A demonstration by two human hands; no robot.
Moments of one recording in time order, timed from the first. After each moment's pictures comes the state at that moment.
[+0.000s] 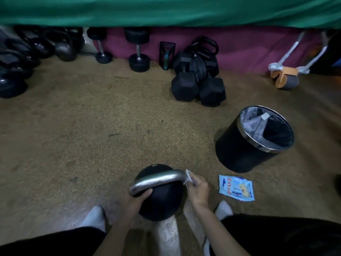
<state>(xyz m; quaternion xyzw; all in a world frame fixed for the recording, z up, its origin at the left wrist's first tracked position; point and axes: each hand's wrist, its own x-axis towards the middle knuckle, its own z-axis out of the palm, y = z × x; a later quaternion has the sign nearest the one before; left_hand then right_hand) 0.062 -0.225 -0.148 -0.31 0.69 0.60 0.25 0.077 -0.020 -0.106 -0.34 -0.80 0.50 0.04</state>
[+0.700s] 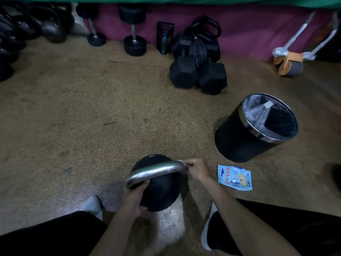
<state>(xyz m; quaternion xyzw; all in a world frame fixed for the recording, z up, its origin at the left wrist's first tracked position) 0.059 -0.207 -0.174 -0.43 0.55 0.66 0.29 0.032 0.019 -0.122 -0.23 -0.84 0.47 -0.16</state>
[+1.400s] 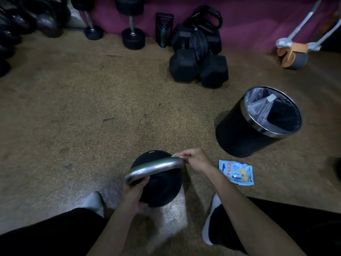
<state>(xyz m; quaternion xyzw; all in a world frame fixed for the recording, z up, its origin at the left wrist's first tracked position) 0.058 -0.206 -0.165 -0.41 0.55 0.67 0.29 0.017 0.024 -0.108 -0.19 -0.80 0.52 -0.21</state>
